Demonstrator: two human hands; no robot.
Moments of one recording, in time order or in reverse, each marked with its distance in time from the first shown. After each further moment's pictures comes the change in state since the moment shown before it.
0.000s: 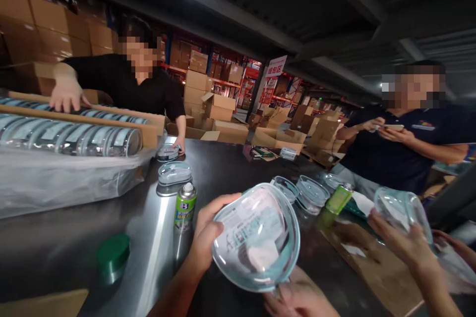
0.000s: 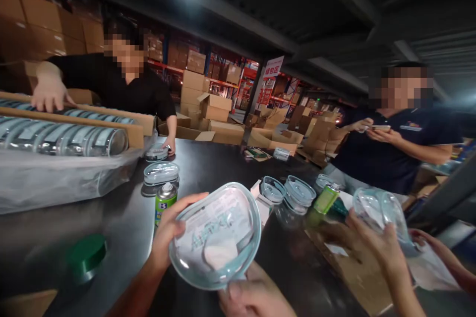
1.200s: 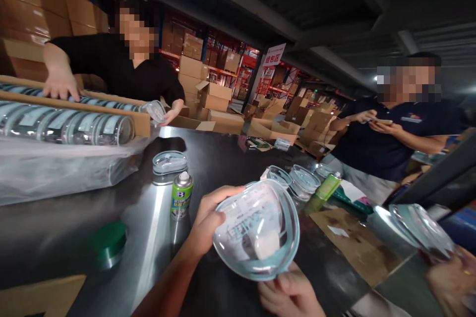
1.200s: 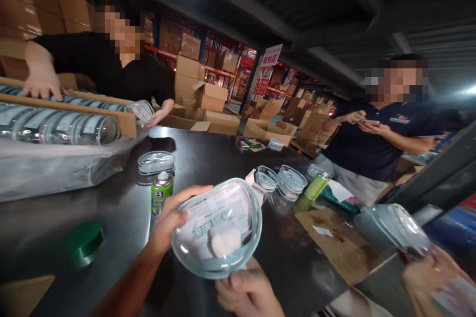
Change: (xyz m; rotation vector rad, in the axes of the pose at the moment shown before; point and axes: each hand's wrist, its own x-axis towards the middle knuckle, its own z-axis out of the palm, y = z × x) left_hand 0.005 0.007 0.001 0.018 -0.134 0.006; right_hand -0.004 0.020 0.014 0.200 0.036 -0.126
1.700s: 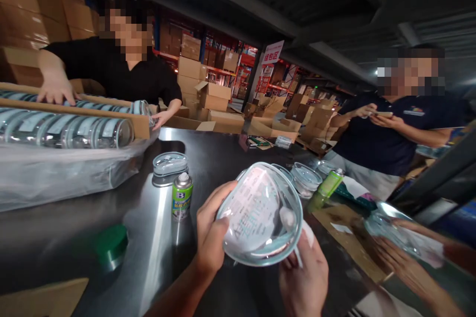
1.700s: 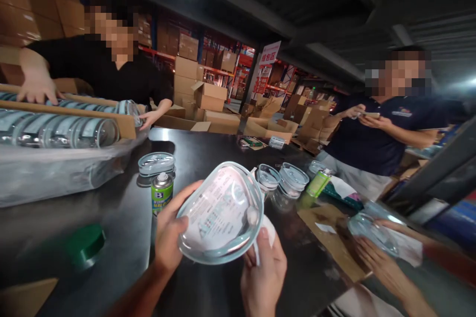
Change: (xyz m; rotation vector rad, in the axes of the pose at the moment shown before) left_hand -0.016 -0.009 0.022 0.067 0.248 0.131; right_hand 0.019 -0.016 0.017 -0.085 0.809 -0.751
